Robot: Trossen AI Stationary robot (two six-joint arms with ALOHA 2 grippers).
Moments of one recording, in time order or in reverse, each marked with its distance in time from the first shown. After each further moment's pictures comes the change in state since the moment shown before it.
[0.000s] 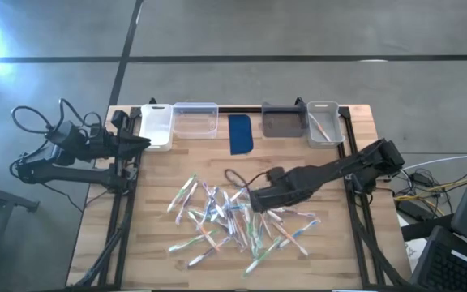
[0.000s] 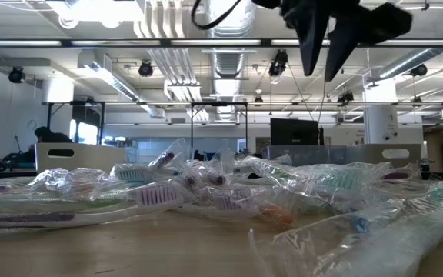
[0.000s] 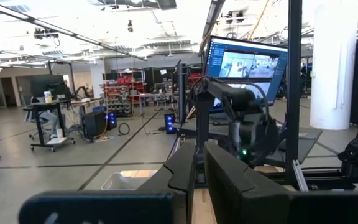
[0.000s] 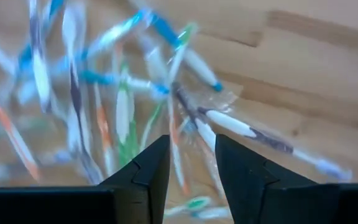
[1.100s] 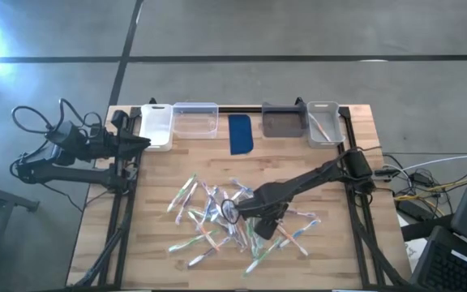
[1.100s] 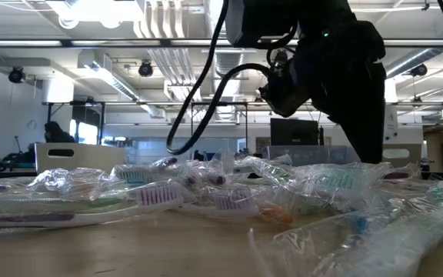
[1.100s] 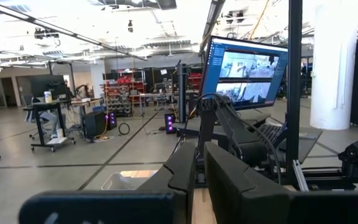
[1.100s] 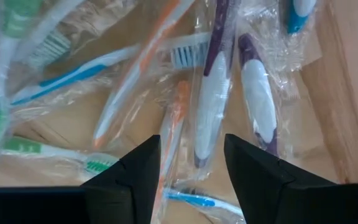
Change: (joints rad) left arm 0.000 0.000 0.000 0.000 0.000 0.000; right arm -0.020 0.290 -0.025 -0.003 -0.343 -0.691
